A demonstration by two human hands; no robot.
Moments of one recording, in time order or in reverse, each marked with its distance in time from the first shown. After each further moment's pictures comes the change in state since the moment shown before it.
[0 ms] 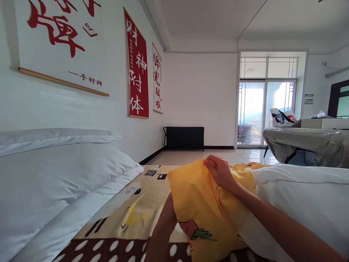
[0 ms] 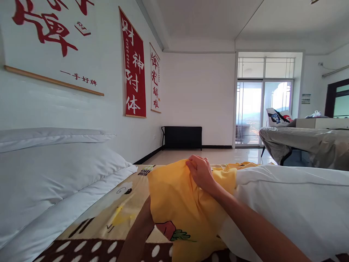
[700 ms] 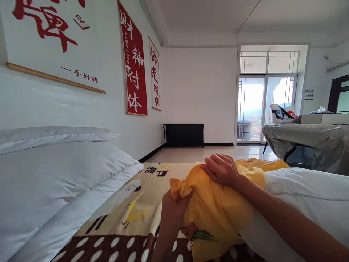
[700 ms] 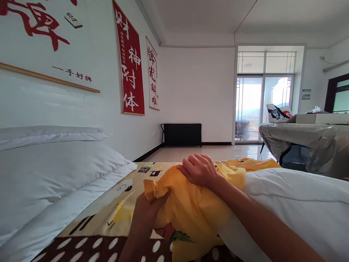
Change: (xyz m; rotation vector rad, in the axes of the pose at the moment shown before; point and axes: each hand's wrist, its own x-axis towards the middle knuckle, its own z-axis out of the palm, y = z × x) left_hand -0.037 0.027 0.036 0.329 0.194 0.268; right_hand -0.001 -0.007 -0.019 -0.553 0.034 -0.648
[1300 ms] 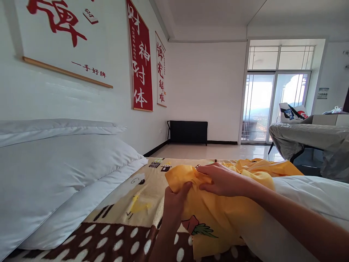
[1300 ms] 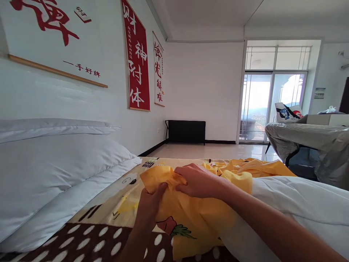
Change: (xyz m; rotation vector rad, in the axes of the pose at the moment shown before) left_hand 0.009 -0.007 0.001 -0.250 0.047 -0.222; right_hand 0.008 -0.020 -0.020 0.472 -0.668 0.132
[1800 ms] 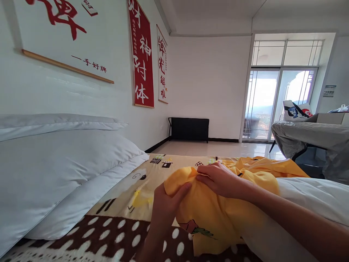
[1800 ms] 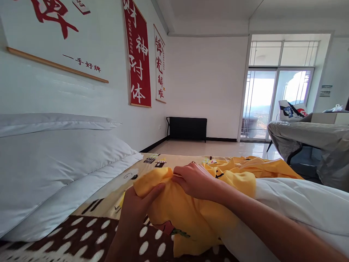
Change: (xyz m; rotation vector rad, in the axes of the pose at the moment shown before) left_hand -0.022 0.030 -0.003 0.284 0.057 0.280; right_hand 0.005 -0.007 0.013 0.040 0.059 0.033
